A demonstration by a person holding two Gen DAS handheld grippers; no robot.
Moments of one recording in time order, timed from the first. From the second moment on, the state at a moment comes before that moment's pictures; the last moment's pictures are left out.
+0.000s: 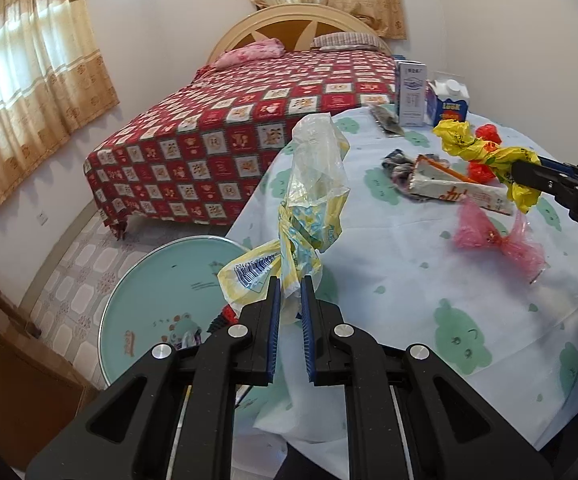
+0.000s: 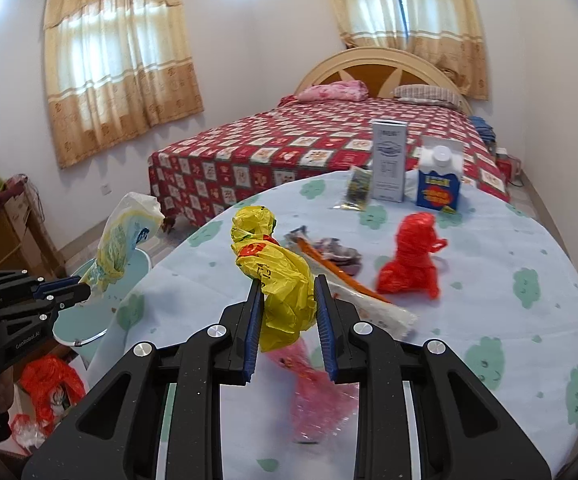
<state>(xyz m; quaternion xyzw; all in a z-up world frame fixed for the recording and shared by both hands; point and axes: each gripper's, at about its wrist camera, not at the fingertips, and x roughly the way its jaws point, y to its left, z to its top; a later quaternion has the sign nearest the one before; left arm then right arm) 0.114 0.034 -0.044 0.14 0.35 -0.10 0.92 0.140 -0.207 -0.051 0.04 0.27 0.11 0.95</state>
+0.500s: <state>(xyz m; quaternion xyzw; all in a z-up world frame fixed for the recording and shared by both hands) 0.116 0.051 -0.053 0.13 0.36 -0.08 0.92 0.152 -0.191 -0.055 0.02 0.28 0.13 0.95</state>
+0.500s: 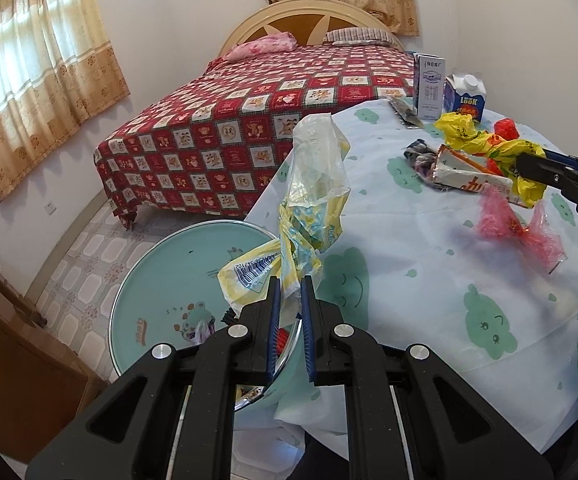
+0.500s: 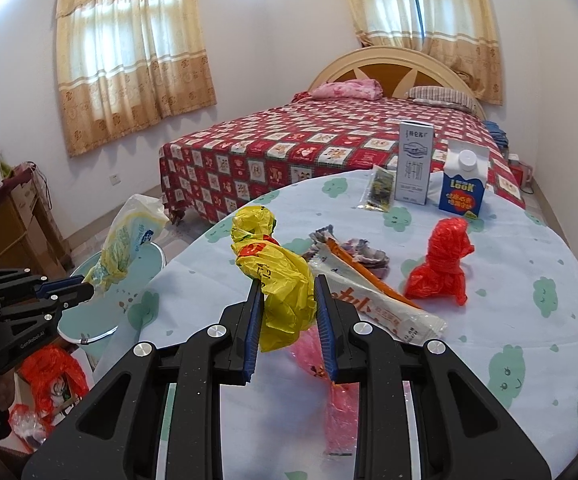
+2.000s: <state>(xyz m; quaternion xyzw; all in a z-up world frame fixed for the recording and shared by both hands) 0.123 0.132 -0.062 0.12 0.37 -0.01 0.92 0.187 -0.105 -0.056 -0.05 0.28 0.19 0.94</state>
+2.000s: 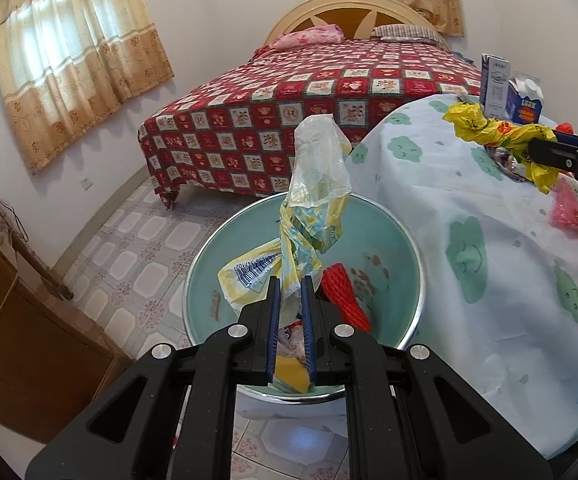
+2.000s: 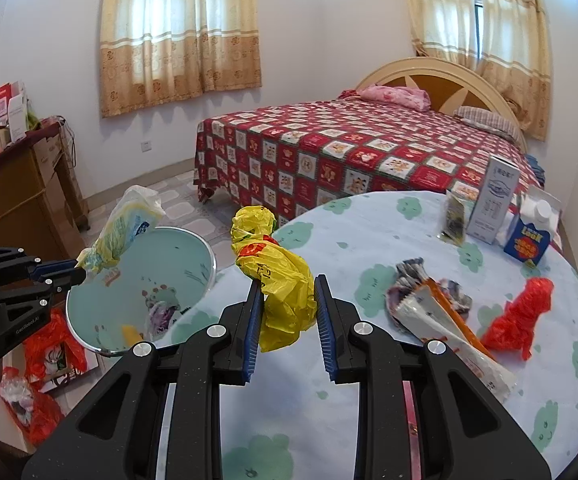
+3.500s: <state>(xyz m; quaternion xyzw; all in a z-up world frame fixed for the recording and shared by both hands) 0.132 0.173 -0.069 0.10 0.39 0.03 0.92 0.205 -0.021 -0.064 -0.10 0.29 0.27 0.91</state>
